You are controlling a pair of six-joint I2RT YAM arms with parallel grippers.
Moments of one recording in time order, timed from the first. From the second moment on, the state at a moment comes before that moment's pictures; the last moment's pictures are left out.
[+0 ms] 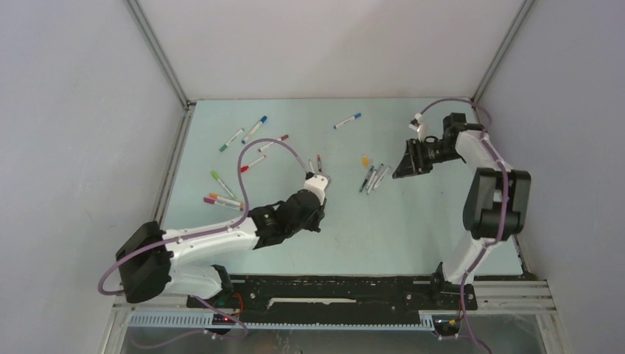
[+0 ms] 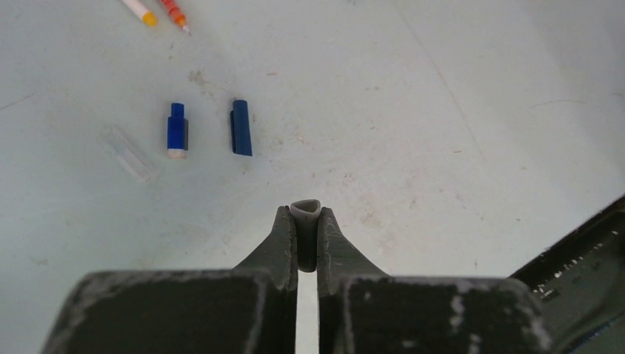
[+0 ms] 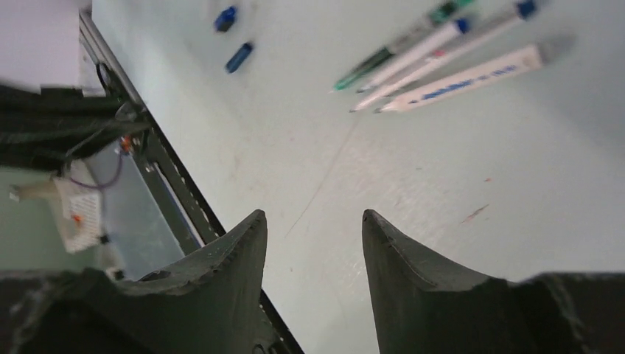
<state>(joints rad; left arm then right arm) -1.04 1.24 0.72 -0.13 -0.31 -0.42 -0.10 1.88 1.38 -0.95 -0.94 -0.36</state>
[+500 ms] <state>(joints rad) -1.03 1.71 1.11 -0.35 -0.40 -0.46 -0.19 1.29 1.02 -0.85 -0.98 -0.51</state>
